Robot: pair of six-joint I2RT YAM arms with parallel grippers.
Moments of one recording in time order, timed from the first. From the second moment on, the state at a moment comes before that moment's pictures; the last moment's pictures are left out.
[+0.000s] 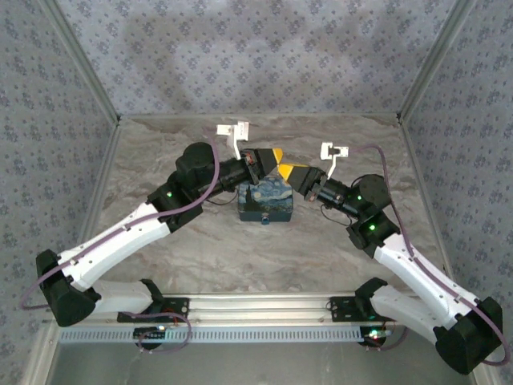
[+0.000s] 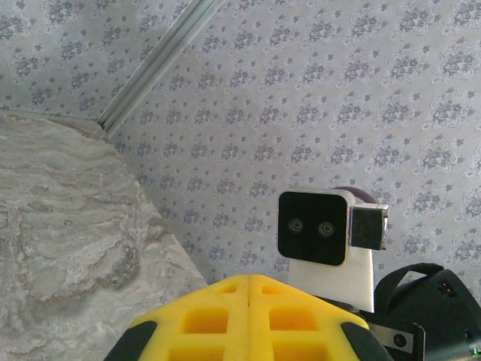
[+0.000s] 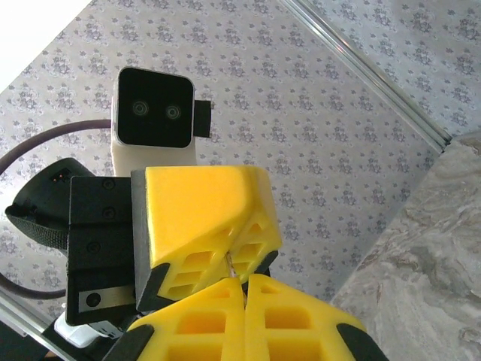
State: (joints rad) left arm -0.91 1.24 1.22 0.04 0.17 -0.81; right arm 0.57 0.91 0.72 0.47 -0.55 1.00
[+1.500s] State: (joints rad) left arm -0.94 1.25 0.63 -0.06 0.03 -0.94; right arm 0.32 1.41 1.00 -0.18 -0.30 0.37
